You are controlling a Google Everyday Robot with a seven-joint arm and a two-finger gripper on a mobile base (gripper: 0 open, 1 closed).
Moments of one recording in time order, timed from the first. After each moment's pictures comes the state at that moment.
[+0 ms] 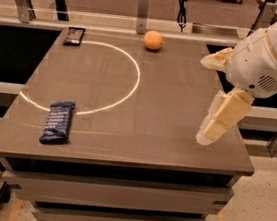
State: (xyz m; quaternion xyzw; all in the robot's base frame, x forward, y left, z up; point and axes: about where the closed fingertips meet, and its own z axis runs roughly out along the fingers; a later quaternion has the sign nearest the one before) arm 0.464 -0.122 0.959 -0.66 0.70 0.09 0.27
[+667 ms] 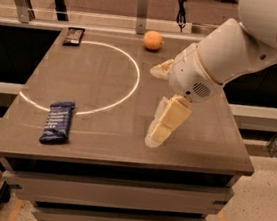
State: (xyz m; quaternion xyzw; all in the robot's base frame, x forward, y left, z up) arm 0.473 -0.031 0.919 -0.69 0.66 0.16 0.27
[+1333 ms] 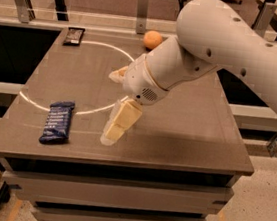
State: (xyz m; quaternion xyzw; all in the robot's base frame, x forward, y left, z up) arm 0.491 0.065 0.882 -0.70 0.62 0.22 0.29
